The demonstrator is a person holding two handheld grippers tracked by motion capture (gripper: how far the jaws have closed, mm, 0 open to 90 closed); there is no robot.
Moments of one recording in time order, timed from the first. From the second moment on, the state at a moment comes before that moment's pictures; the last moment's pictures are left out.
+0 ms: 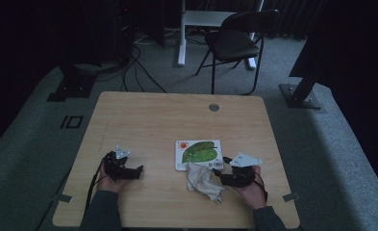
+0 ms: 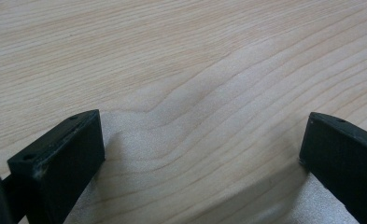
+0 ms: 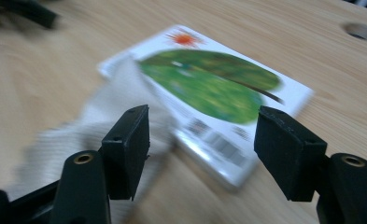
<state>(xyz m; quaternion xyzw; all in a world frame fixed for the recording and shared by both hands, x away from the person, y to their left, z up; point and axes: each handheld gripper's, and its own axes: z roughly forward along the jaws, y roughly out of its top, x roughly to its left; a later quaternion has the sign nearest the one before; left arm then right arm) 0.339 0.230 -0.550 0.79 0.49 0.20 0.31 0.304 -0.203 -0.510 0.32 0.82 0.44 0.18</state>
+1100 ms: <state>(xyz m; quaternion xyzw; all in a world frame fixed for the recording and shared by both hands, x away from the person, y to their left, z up) 0.339 0.229 -0.550 0.79 0.49 0.20 0.31 0.287 -0.153 -0.542 0.26 0.89 0.37 0.11</state>
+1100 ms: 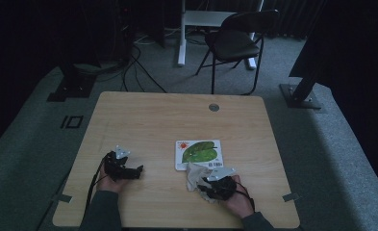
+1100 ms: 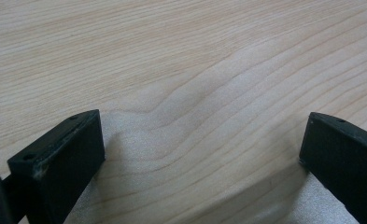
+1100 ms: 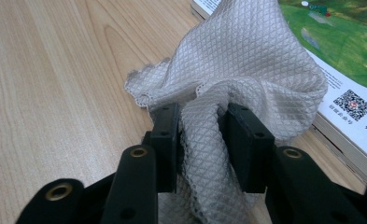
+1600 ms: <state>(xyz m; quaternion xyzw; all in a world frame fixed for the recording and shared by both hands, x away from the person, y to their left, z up) 0.339 0.229 -0.550 0.79 0.49 0.20 0.31 0.286 -0.162 -0.519 0.25 0.87 0.41 0.12</state>
